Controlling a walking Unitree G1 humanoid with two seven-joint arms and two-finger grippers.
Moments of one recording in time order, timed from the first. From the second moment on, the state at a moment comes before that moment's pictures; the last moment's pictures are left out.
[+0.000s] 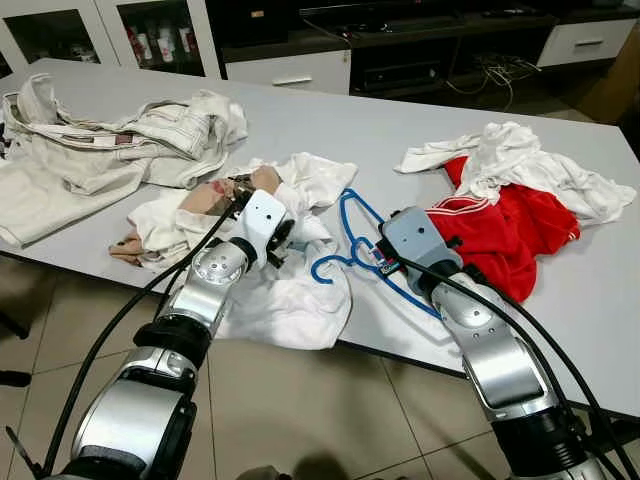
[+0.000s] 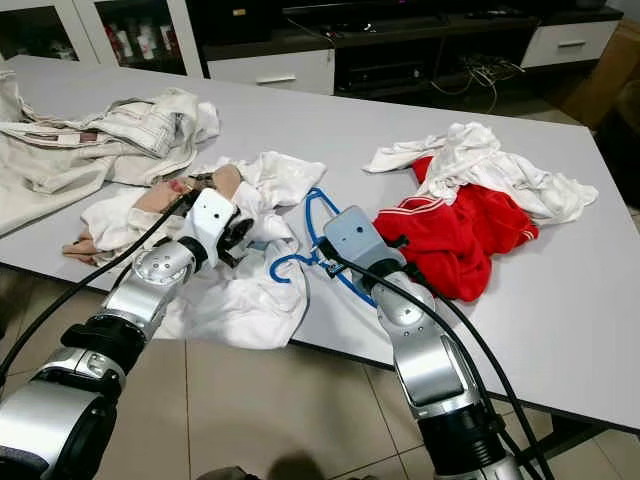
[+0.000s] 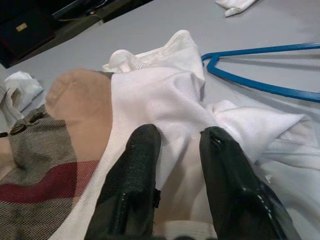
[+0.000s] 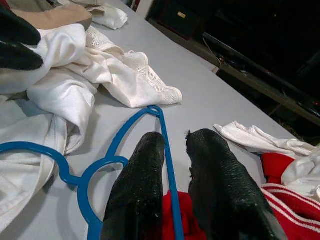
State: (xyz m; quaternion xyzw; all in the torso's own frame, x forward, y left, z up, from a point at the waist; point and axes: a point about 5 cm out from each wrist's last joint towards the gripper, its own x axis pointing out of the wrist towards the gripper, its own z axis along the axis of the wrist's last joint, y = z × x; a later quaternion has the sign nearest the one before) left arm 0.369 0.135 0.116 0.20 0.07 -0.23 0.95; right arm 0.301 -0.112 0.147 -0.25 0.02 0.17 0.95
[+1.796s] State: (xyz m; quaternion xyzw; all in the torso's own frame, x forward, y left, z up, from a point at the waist) left arm 0.362 0.118 0.129 0.22 -0.04 -0.22 0.95; right arm 0.301 -0.110 0.148 -0.25 0.01 0.18 0.95
